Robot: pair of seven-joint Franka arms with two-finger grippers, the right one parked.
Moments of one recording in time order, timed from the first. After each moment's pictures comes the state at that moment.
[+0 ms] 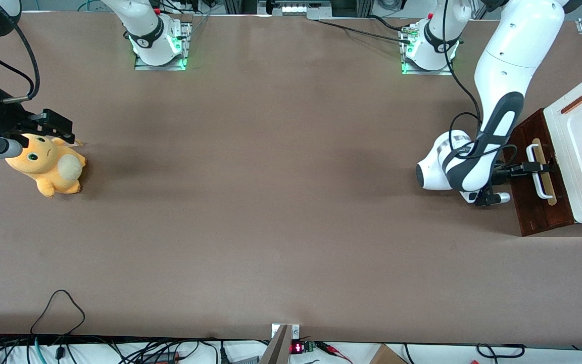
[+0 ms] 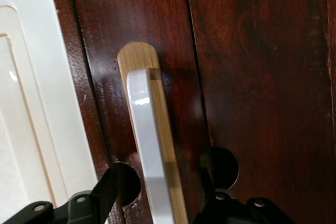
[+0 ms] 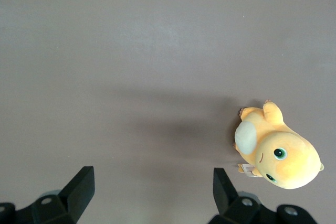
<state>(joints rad) -0.02 0.67 -0.13 -1.98 1.41 1.42 -0.94</state>
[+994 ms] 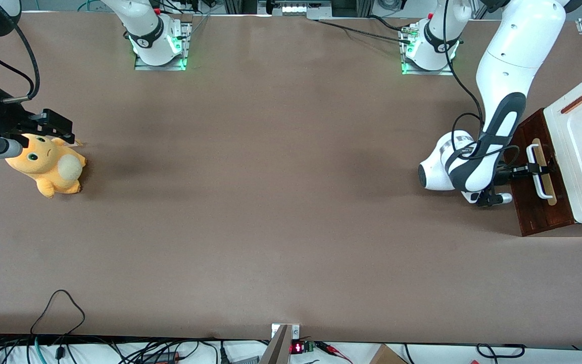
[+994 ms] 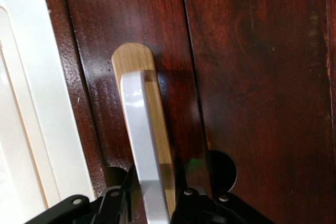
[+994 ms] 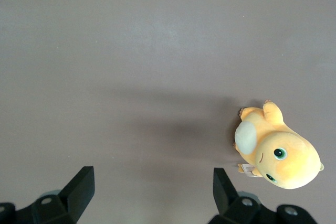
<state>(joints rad) -0.03 0.67 -0.12 -1.98 1.42 1.44 -0.94</state>
